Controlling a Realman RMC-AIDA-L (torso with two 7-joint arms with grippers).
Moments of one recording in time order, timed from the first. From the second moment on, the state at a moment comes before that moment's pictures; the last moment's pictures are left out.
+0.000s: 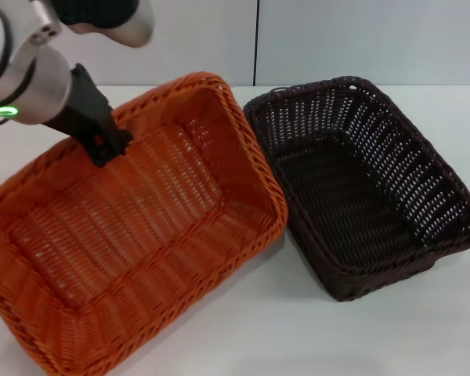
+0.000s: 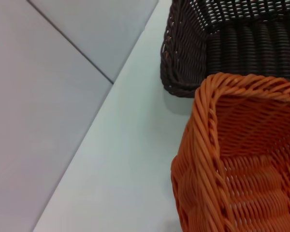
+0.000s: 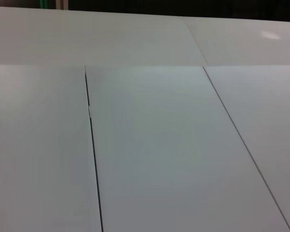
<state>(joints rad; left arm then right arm) -0.62 -2.06 -1.69 -1.89 2.83 -1.72 0.73 0.30 2.08 -0.99 0.02 0.03 -1.93 0.39</state>
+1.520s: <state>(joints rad) -0.62 -2.06 -1.58 -1.55 2.68 -1.29 0.72 0.25 2.07 -0.98 -0.06 0.02 -1.93 0.38</state>
